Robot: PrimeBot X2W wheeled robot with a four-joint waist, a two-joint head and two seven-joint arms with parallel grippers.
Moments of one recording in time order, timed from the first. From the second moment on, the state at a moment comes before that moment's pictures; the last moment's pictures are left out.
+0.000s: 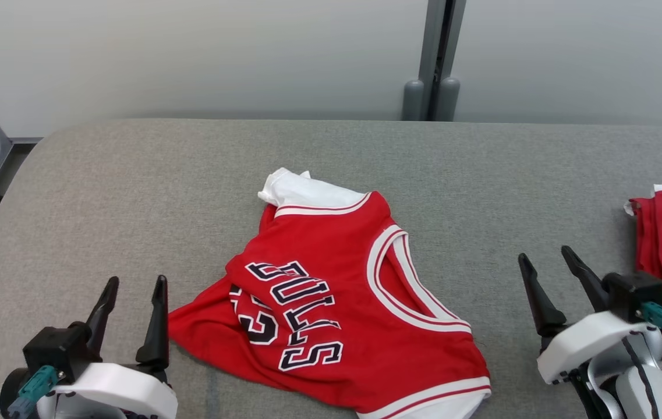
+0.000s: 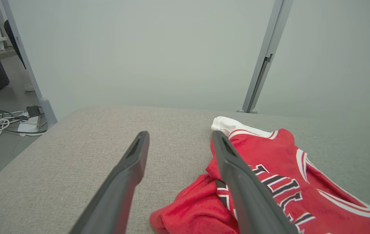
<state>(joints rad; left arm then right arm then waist) -0.01 0.39 -0.33 0.00 -0.58 0.25 -0.15 -0.18 -0.18 0.15 0.31 0.29 0.13 -0.11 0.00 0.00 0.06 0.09</state>
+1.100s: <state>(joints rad) -0.15 0.26 -0.41 0.16 -0.61 0.15 -0.23 -0.83 -0.30 0.72 0.99 0.88 0.13 0.31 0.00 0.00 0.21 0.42</state>
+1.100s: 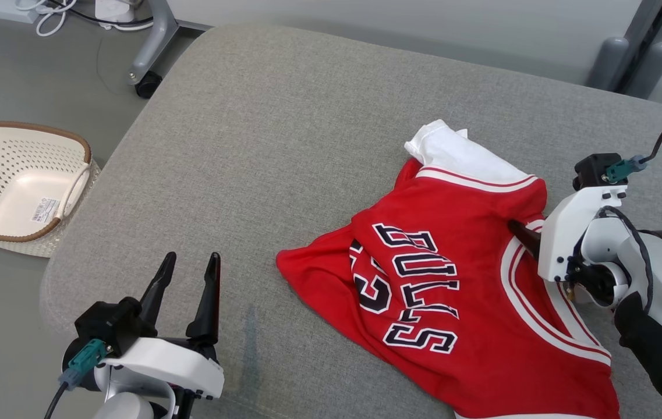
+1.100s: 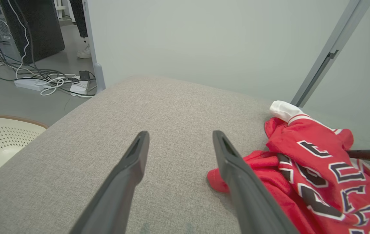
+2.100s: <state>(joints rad) -0.17 0.21 -0.35 0.17 -0.54 0.11 -0.26 -1.05 -0.49 0.71 1.27 0.88 0.13 -0.16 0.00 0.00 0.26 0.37</state>
